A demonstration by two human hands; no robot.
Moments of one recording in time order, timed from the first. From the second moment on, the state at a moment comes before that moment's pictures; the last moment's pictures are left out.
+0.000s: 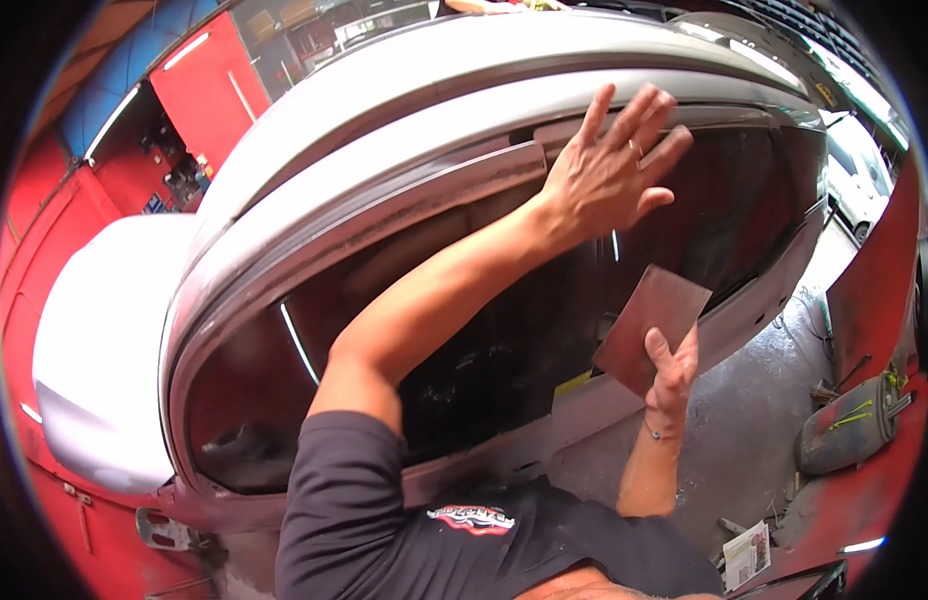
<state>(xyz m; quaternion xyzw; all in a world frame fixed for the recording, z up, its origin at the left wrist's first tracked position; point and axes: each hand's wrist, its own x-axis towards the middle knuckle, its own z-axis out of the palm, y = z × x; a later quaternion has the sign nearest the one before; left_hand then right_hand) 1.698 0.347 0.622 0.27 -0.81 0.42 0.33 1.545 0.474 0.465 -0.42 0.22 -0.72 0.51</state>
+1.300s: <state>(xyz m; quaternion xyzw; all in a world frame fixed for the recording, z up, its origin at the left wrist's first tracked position) 1.887 0.495 0.590 0.61 -0.56 0.46 0.32 1.634 0.402 0.553 -0.53 0.19 -0.72 0.40</state>
